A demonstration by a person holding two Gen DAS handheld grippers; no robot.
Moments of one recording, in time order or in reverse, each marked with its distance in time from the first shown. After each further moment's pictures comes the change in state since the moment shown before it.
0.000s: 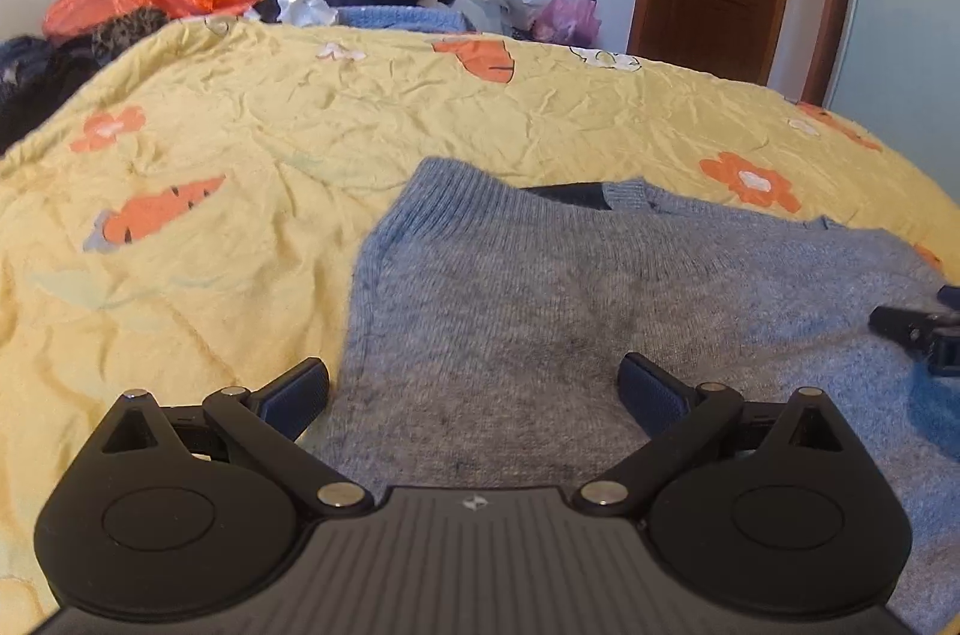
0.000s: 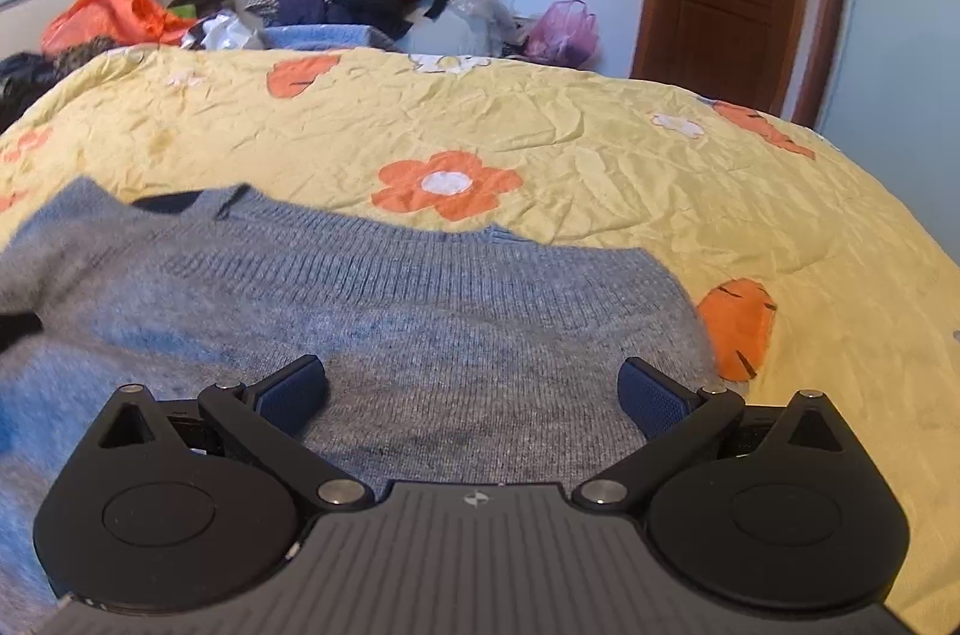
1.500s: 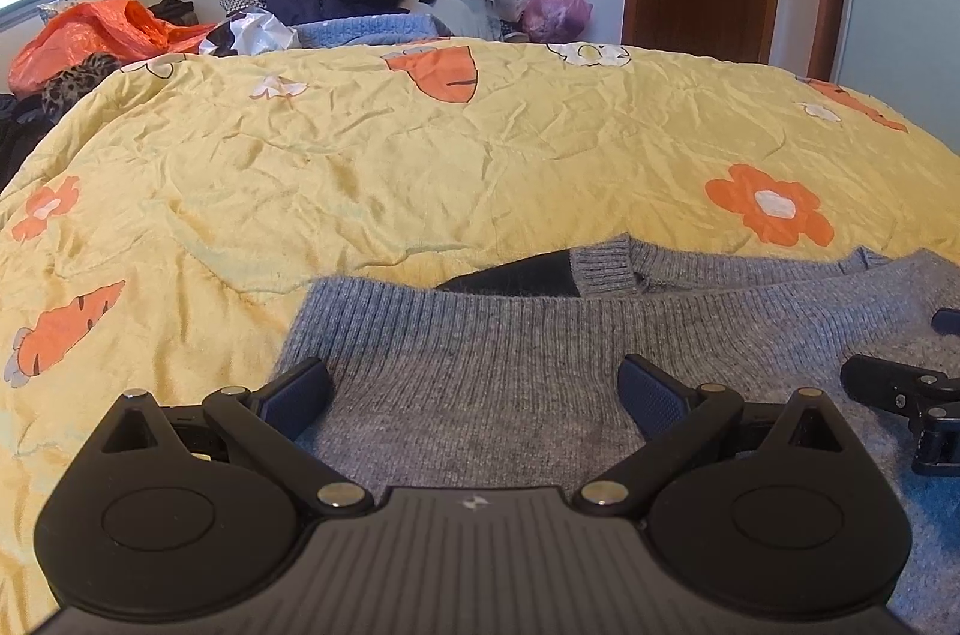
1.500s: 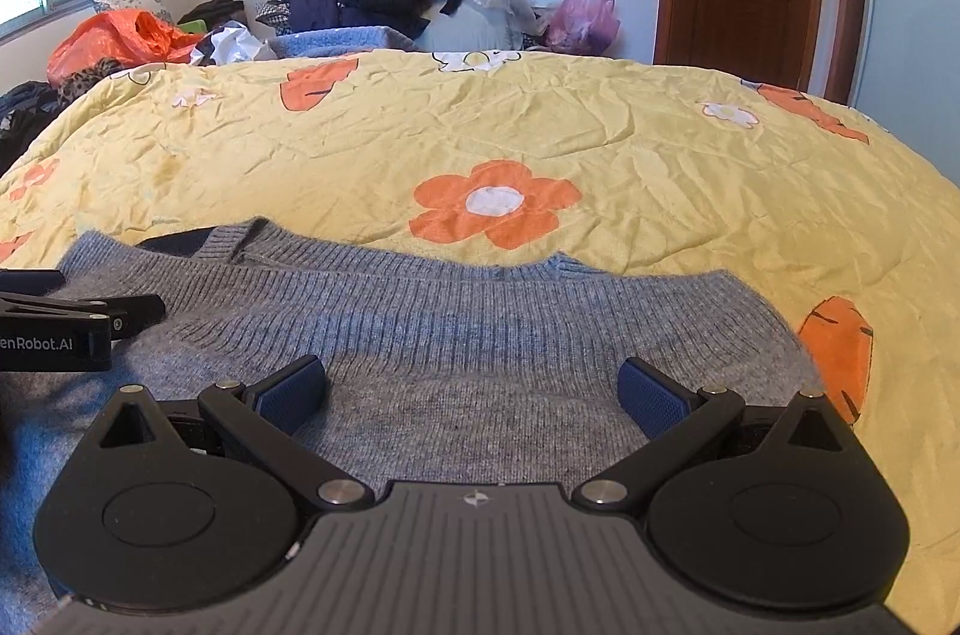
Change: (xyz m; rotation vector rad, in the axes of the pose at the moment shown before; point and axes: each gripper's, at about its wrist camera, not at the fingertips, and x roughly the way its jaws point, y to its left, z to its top) left arm 0.060 -0.048 0.049 0.102 0.007 0.051; right arm 0.035 0.014 0.021 0.074 0.012 0.065
